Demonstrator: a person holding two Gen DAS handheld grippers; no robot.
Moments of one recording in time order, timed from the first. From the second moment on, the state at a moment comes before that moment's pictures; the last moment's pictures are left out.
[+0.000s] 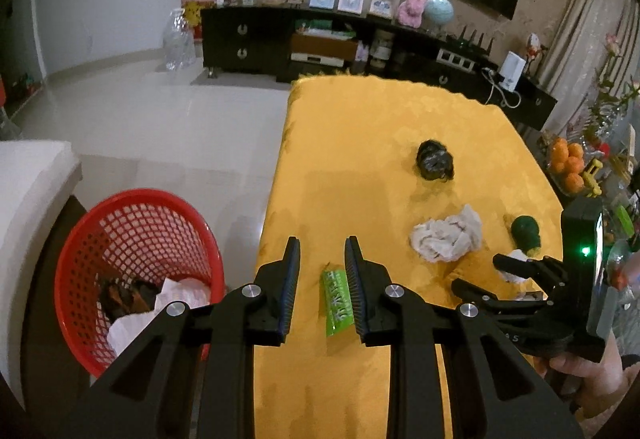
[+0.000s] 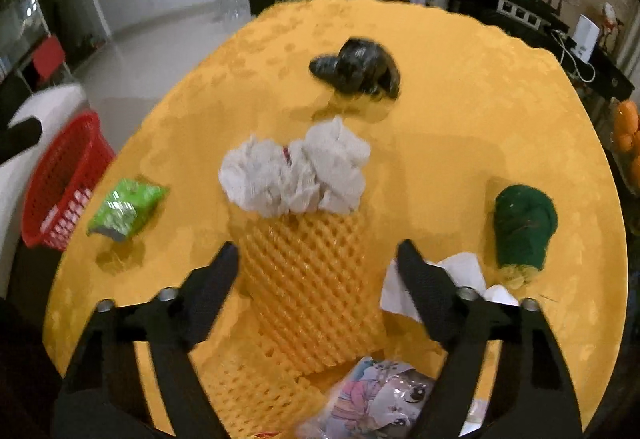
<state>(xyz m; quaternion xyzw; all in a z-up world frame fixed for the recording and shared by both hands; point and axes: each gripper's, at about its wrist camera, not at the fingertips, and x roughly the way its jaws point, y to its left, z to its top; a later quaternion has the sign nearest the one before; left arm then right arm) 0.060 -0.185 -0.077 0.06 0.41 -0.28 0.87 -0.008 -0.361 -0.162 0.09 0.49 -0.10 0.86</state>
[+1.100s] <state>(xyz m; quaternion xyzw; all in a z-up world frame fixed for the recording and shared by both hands) 0.067 -0.238 -0.155 0.10 0.48 -0.28 0.82 -0.061 -0.389 -0.070 0.14 0.36 -0.13 0.91</state>
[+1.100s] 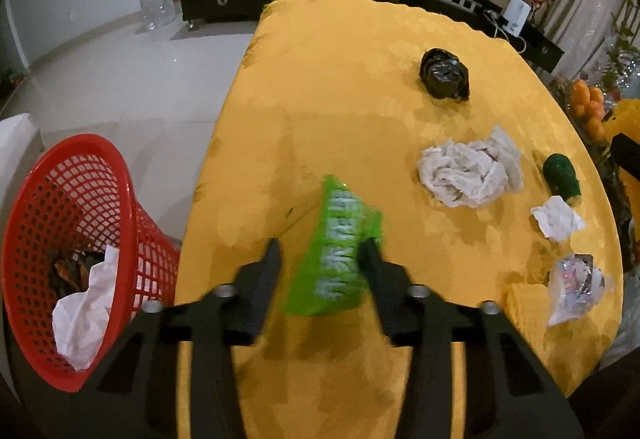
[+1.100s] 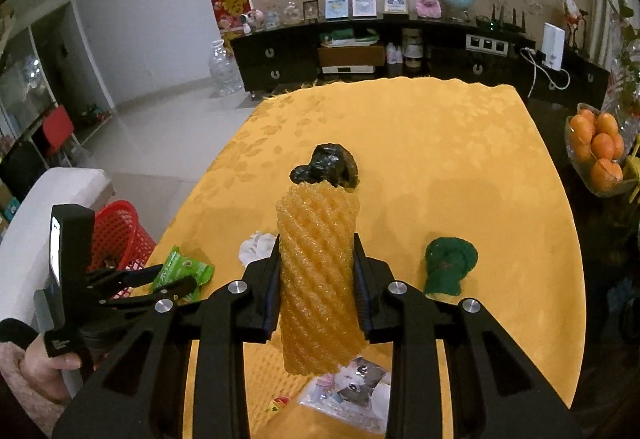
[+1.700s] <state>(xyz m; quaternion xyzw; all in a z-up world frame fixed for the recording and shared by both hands) 0.061 -0.223 -0.105 0.07 0.41 -0.29 0.86 -0.063 -0.389 -0.065 0.15 0.34 -0.14 0.92</state>
